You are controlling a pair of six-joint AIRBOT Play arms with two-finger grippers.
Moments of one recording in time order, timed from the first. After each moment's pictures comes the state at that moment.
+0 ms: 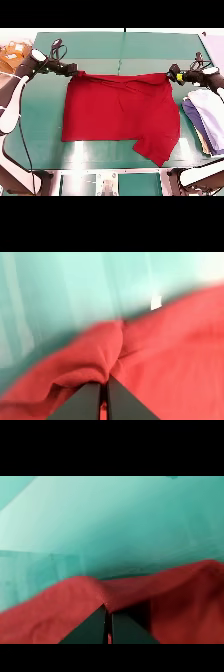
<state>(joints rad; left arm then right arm) -0.03 -1.84 1.68 0.89 -0.91 -1.20 -0.28 -1.73 1.40 -0.66 0.73 1.31</state>
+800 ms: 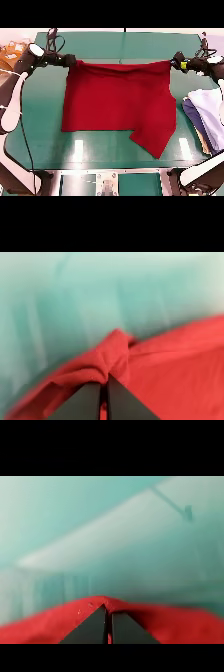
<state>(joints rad) -0.03 -1.86 1.78 0.96 -0.89 -1.18 -0.31 -1.85 1.67 -0.71 0.86 1.30</state>
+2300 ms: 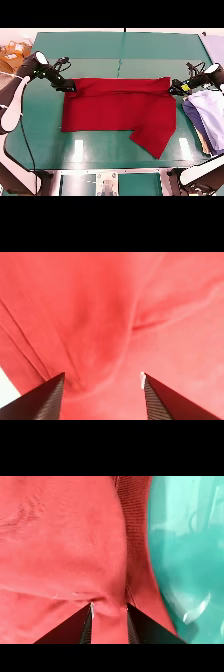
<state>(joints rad) -0.03 -1.86 1.70 1.18 -1.36 -1.24 -0.34 -1.81 1.56 -1.14 1.26 1.39</state>
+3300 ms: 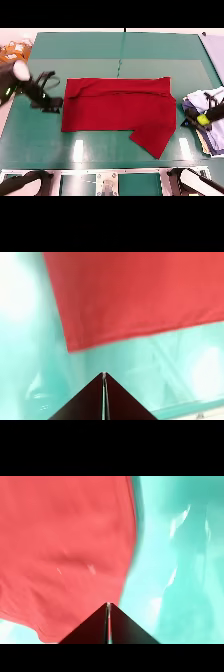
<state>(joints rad) -0.06 -1.15 1.01 1.33 -1.41 -1.57 -0.50 -1.08 0.75 -1.28 1.40 1.57</state>
